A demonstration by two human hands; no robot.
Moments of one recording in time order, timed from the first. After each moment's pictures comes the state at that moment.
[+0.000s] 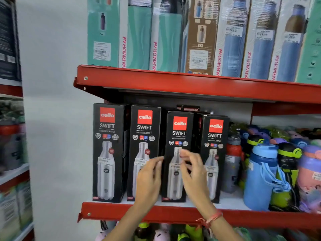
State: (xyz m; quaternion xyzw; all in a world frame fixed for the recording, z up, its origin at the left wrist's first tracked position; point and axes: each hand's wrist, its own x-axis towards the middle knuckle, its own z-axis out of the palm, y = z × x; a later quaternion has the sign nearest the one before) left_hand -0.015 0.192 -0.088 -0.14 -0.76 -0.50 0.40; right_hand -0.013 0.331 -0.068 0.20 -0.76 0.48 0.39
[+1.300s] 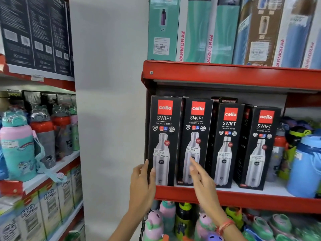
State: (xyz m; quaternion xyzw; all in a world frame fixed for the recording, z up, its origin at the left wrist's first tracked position) left_hand 0.044 0.013 -0.138 0.01 -0.84 -0.44 0.33; right_hand 0.025 0.198 -0.127 0.13 -0.81 0.53 0.20
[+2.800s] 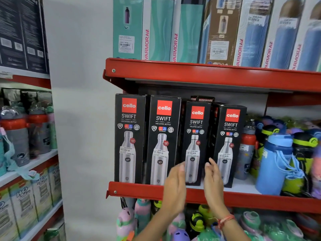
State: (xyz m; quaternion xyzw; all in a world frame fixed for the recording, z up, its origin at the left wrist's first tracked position) left_hand 0.039 0.205 -0.127 -0.12 -0.77 -0.59 0.23; right_hand 0.001 0.325 -0.130 0.00 -0.75 0.59 0.28
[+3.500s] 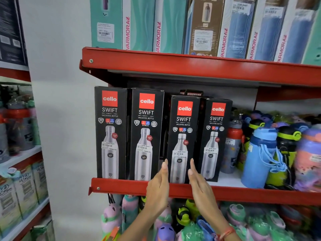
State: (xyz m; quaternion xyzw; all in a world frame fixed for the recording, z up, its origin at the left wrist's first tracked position) left_hand 0.038 0.215 -0.136 -0.06 -0.79 -0.59 0.16; right_hand 0.021 0.359 -0.149 0.11 -0.85 0.50 0.16
